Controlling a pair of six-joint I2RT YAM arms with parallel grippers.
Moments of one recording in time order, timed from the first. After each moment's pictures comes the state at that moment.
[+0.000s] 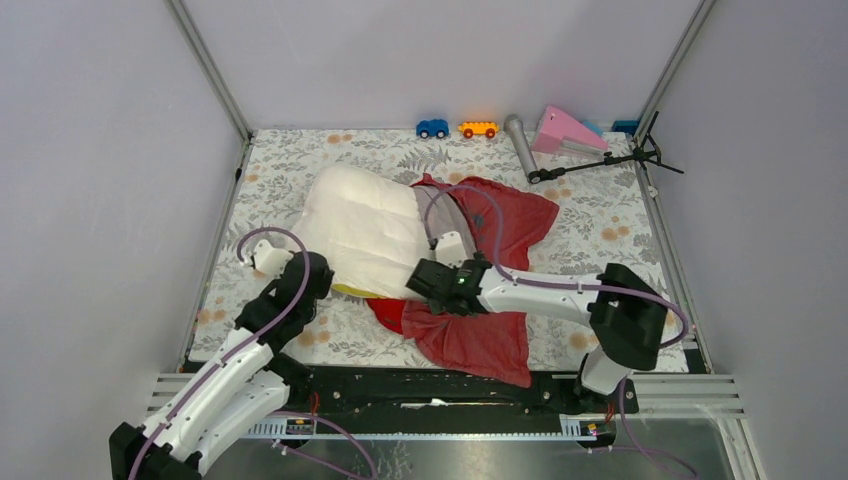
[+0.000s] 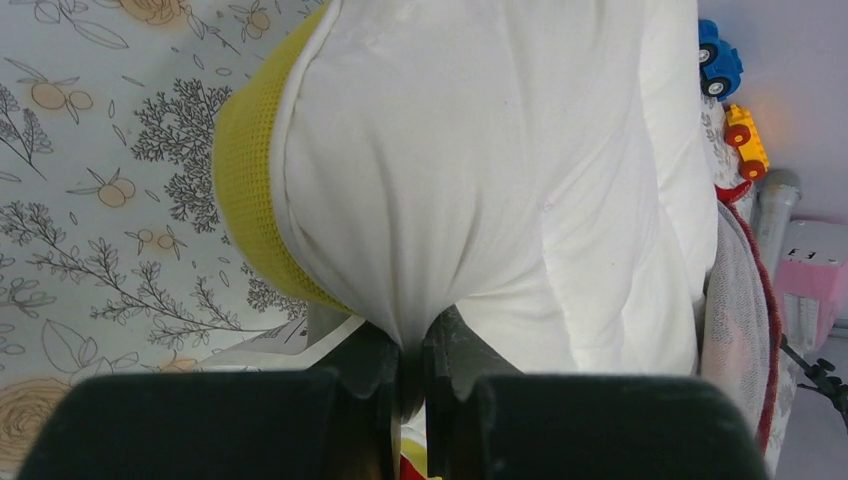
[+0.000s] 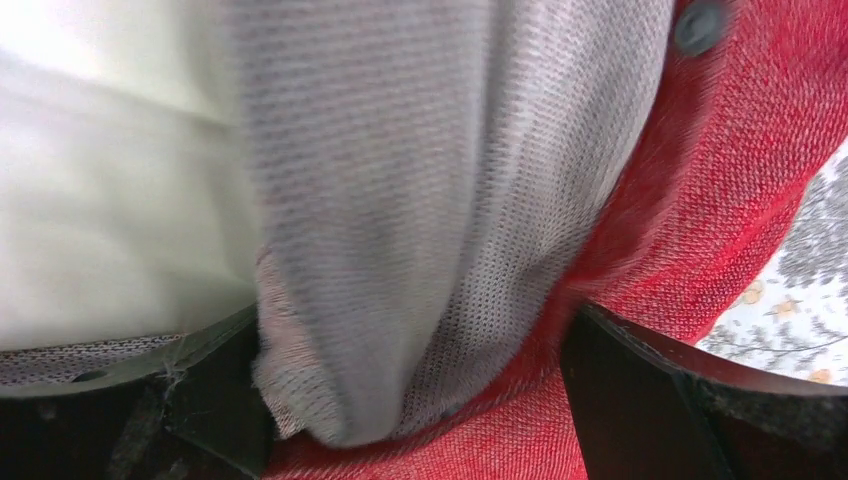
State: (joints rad) left arm -0.49 0.66 0.51 -0.53 -0.62 -1.18; right arm 1.14 1.68 1.16 -0.78 0.64 0.74
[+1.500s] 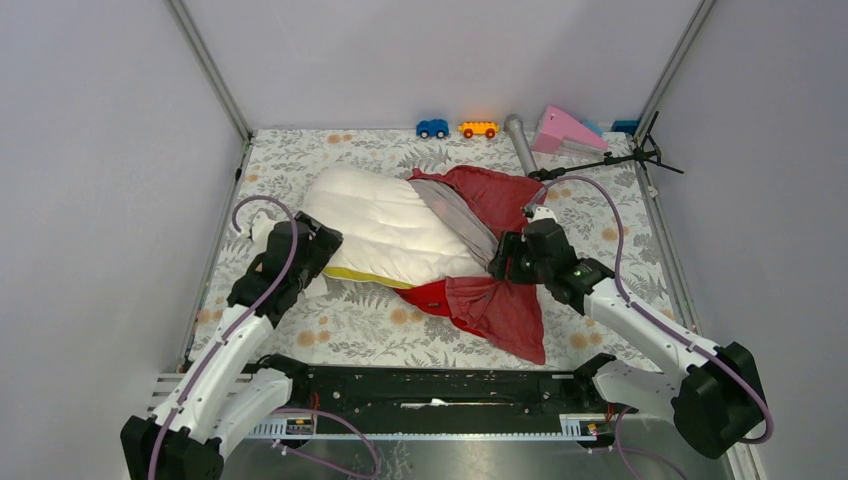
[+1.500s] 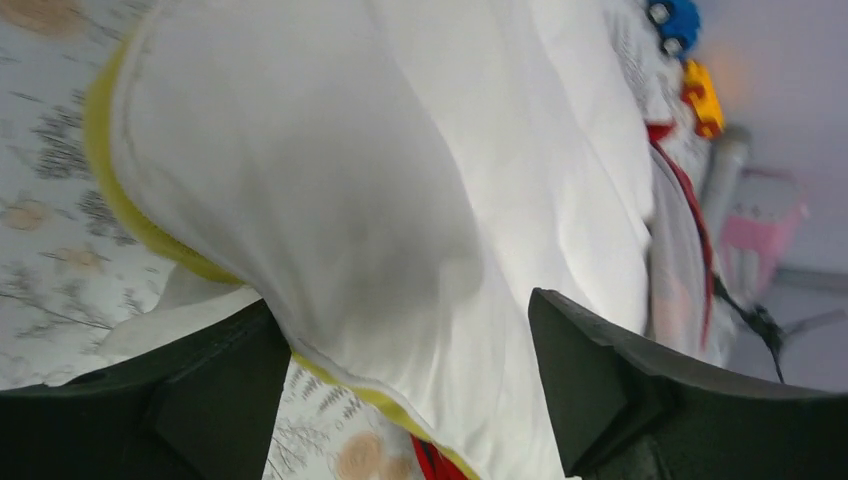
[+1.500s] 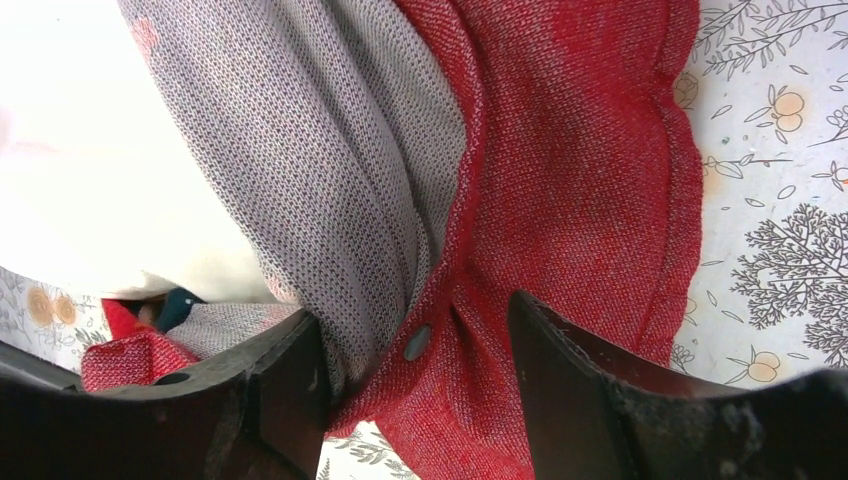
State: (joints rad) left arm -0.30 0.84 0.69 -0.55 -0.37 -1.10; right arm 0.55 1.08 0.68 -0.36 0.05 0.58
